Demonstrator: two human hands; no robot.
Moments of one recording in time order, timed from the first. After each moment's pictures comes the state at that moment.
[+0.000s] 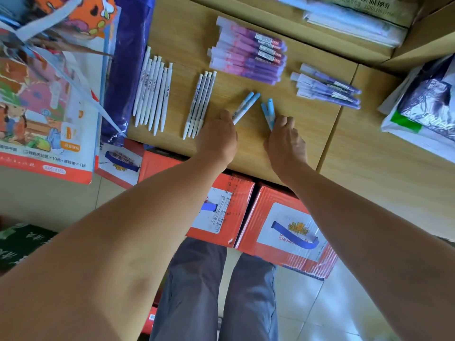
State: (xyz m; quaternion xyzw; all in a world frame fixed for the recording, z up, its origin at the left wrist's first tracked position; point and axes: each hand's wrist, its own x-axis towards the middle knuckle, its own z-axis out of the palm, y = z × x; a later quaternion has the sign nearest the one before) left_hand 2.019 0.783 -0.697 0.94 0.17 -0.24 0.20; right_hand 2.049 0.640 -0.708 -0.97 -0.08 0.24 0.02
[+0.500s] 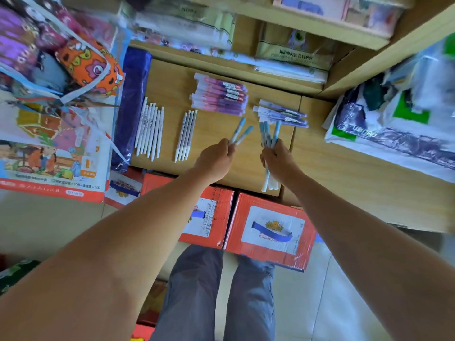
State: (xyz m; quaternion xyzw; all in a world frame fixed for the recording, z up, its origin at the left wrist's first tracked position) left_hand 2.024 0.760 -0.615 0.89 0.11 -0.31 0.32; right_hand 2.056 0.595 -0.607 -0.84 0.11 0.34 0.41
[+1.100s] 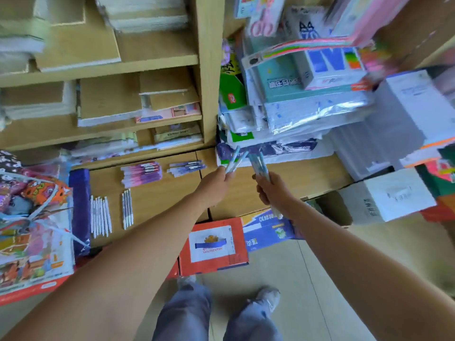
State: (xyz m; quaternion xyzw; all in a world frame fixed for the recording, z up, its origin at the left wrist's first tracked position) left_hand 2.009 0.550 -0.398 0.88 -0.06 -0.34 0.33; right_hand 1.958 0.382 -0.404 -0.73 0.24 0.17 0.61
